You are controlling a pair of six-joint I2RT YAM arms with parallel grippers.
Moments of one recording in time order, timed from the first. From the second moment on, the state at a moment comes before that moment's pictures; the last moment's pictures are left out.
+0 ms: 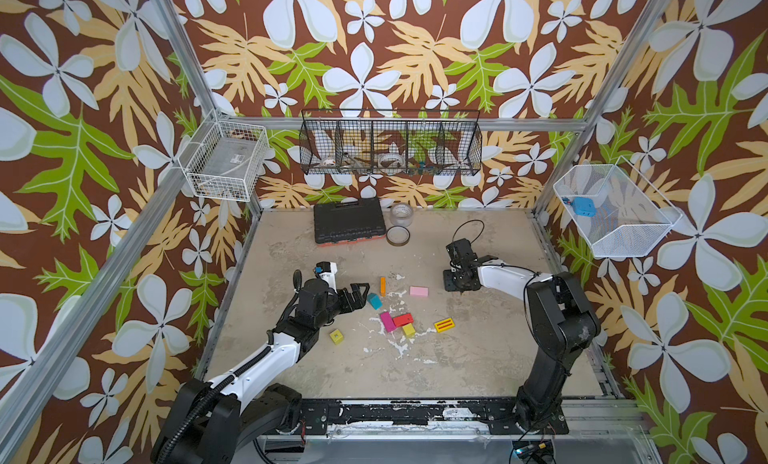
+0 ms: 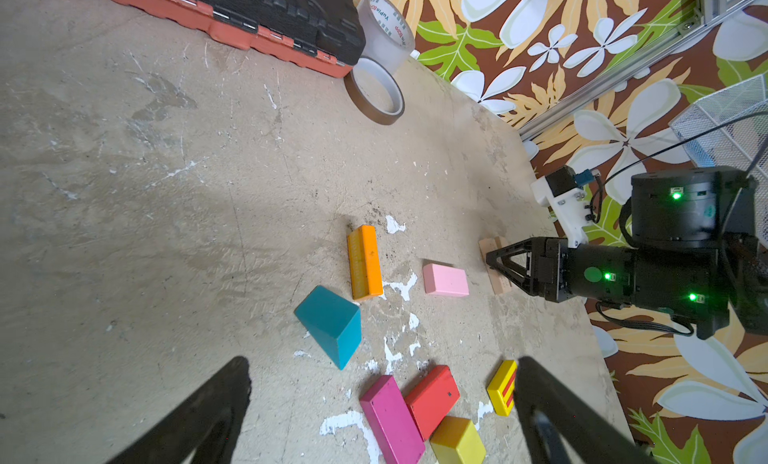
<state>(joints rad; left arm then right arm) -0.38 1.09 0.44 0.20 0.19 -0.67 0.36 1.85 1.15 -0.44 0.14 0.27</state>
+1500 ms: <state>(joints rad) -0.38 1.10 0.45 0.18 0.19 -0.67 0.34 1.84 1.09 -0.42 0.18 0.27</state>
